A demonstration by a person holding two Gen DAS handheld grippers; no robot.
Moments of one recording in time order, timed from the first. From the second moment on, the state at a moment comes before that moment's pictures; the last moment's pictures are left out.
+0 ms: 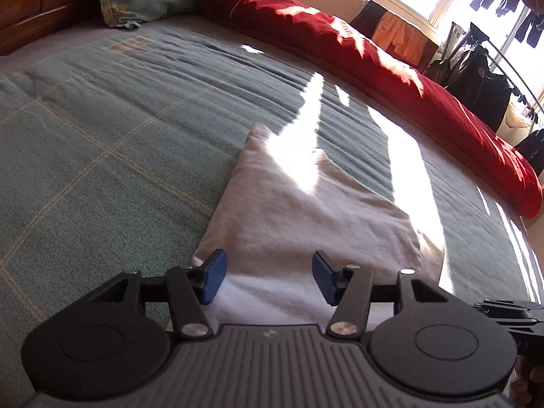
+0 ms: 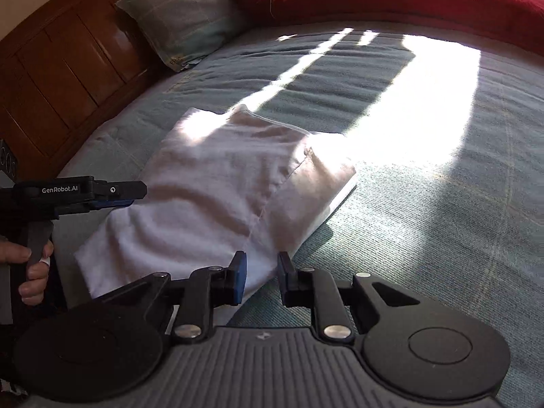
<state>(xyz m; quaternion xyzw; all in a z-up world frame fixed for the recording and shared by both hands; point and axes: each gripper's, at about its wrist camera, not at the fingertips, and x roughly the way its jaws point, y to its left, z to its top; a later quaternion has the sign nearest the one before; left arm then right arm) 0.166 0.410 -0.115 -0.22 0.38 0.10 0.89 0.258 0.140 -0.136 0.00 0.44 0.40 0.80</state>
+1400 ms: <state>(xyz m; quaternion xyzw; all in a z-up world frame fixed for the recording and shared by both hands) 0.101 0.313 -0.096 -0.12 0.38 0.01 0.92 0.316 0.152 -0.121 -0.06 0.40 0.41 0.81</state>
